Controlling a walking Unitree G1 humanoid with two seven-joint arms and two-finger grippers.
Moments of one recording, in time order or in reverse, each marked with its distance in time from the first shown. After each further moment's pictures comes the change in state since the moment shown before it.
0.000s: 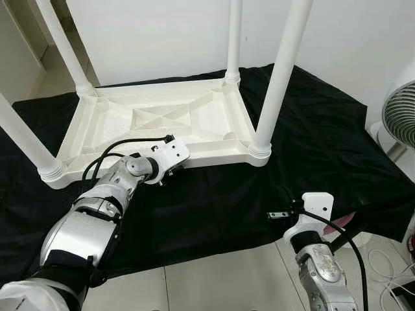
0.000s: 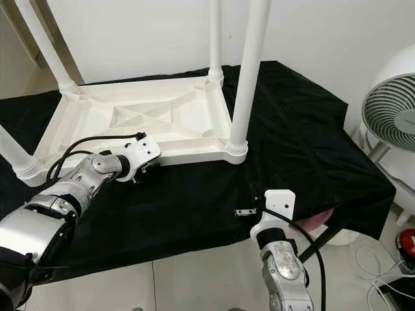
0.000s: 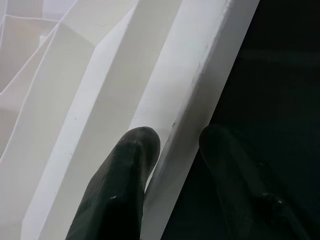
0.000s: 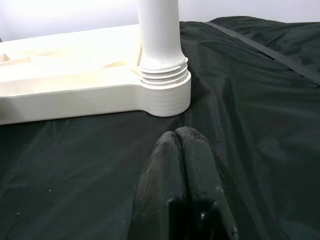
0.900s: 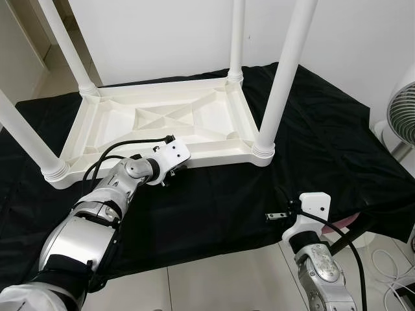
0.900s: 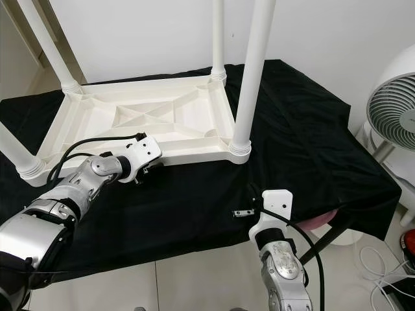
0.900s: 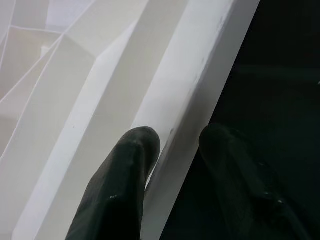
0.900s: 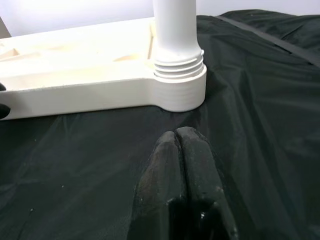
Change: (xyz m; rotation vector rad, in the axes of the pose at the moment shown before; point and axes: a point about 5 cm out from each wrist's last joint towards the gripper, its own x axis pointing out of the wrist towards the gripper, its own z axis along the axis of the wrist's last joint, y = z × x) left arm -0.003 -0.004 0.005 -0.035 -0.092 -0.070; right arm 0.001 0.004 -0.004 0.007 0.015 0.027
